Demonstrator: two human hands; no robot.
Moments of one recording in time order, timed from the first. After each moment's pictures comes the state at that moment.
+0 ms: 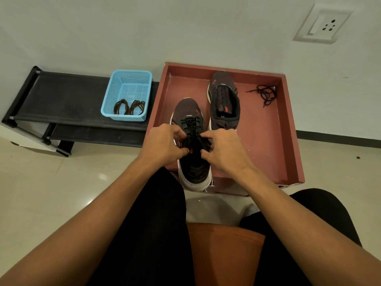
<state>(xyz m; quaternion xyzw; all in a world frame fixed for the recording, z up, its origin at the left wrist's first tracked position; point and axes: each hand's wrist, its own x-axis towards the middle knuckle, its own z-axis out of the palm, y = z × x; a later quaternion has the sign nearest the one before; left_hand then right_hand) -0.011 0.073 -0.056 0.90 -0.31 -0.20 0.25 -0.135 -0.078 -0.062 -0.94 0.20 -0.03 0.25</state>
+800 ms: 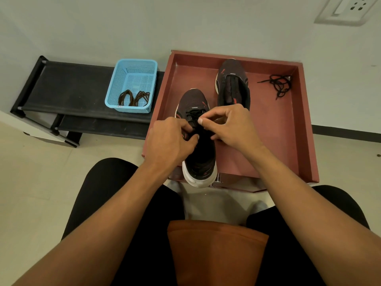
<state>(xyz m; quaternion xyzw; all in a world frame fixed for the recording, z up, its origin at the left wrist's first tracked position) -0.037 0.067 -0.048 0.93 -0.26 -0.08 0.26 -0.109 -0.102 -0.054 -0.84 0.20 -0.11 0.49</state>
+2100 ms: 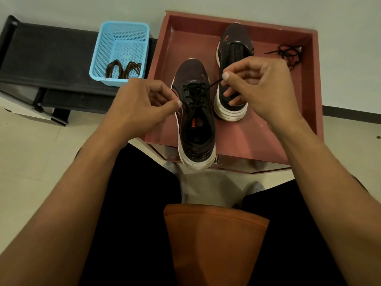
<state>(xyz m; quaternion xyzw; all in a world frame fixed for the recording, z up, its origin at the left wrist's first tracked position) -0.009 0.102 -0.018 0.84 -0.26 -0.24 0.41 -0.126 -0.134 -0.035 -0.79 0.21 -0.16 0.55</state>
